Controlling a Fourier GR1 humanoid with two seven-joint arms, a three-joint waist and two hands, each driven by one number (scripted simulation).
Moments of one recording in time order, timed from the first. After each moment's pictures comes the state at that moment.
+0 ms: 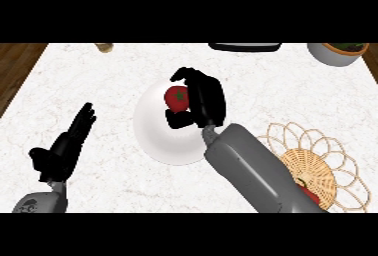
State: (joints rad) left arm -0.08 0.23 0.04 -1.34 0.03 -0.06 -0.12; right arm -0.80 0.00 0.53 -1.07 0.67 -0.48 0.52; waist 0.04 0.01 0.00
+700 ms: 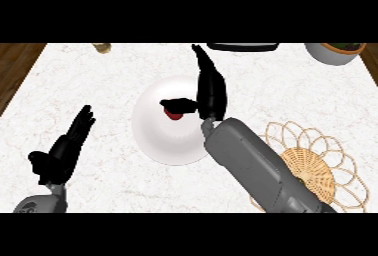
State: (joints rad) left arm -0.07 0.22 0.05 -1.34 0.02 -0.07 -0.13; right arm -0.86 0.00 0.52 -0.93 0.26 -0.81 0.36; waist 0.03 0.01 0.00
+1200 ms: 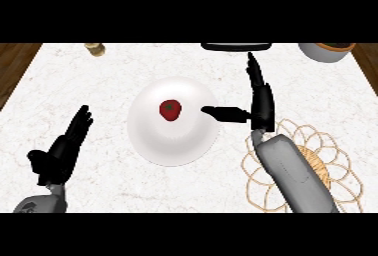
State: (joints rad) left arm -0.07 0.21 0.07 -1.34 0.01 -0.05 -0.12; right arm -0.55 -0.11 0.29 -1.13 -0.03 -0.60 -0.05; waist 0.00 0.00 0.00
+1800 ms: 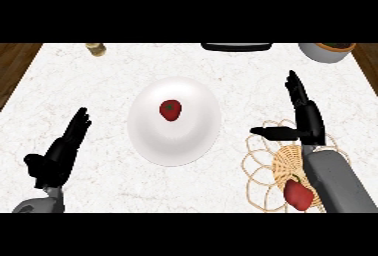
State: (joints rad) left arm -0.05 0.21 0.08 -1.35 0.01 -0.07 -0.13; right arm -0.39 -0.28 0.12 -1.03 -0.13 -0.23 -0.38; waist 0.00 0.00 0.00
